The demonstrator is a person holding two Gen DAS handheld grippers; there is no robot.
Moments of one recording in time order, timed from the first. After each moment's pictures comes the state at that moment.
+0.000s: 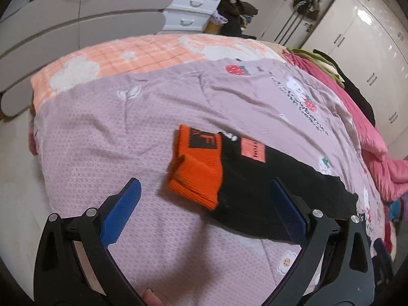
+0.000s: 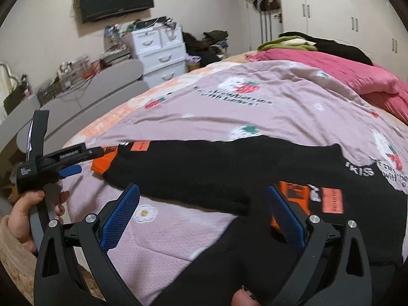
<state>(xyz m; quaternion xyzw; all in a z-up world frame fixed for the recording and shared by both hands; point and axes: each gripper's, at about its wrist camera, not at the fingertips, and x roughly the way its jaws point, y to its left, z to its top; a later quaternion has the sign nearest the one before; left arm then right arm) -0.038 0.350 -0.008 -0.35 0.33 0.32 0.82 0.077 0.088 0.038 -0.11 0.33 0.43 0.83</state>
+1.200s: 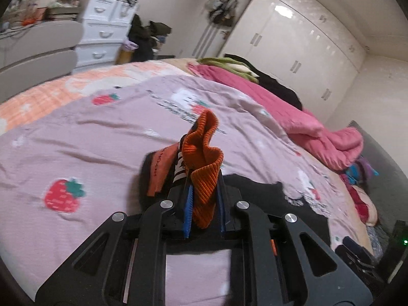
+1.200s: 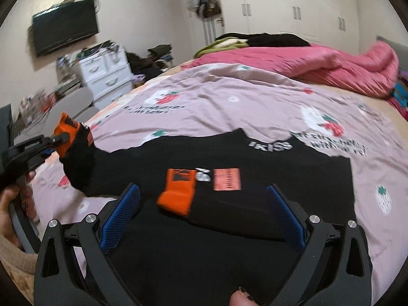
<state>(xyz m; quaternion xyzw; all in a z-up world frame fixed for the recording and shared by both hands) 0.046 0.232 0.056 -0.28 0.24 0.13 0.92 0.130 -0.086 0.046 -0.03 0.33 0.29 0.90</state>
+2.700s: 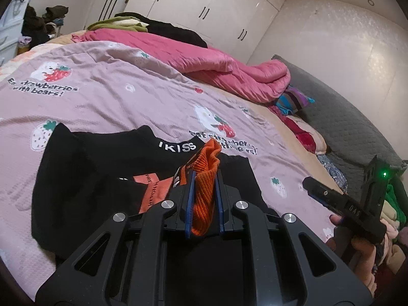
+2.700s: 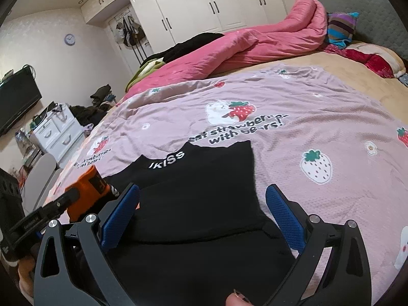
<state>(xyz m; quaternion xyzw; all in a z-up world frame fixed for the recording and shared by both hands) 0.149 0.041 0.038 -0.20 0.30 -0.13 0.92 0.176 -0.257 0.044 0.12 0.33 0.16 0.92</state>
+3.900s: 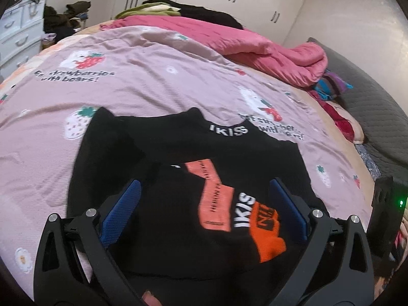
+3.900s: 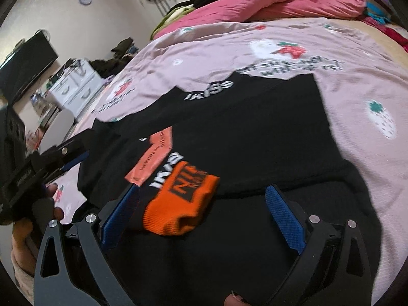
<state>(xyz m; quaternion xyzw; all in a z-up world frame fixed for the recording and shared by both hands) 0.161 0.070 0.018 -0.16 0.37 -0.03 0.91 0.169 -0.159 -0.016 0.07 0.44 0.26 0.86</state>
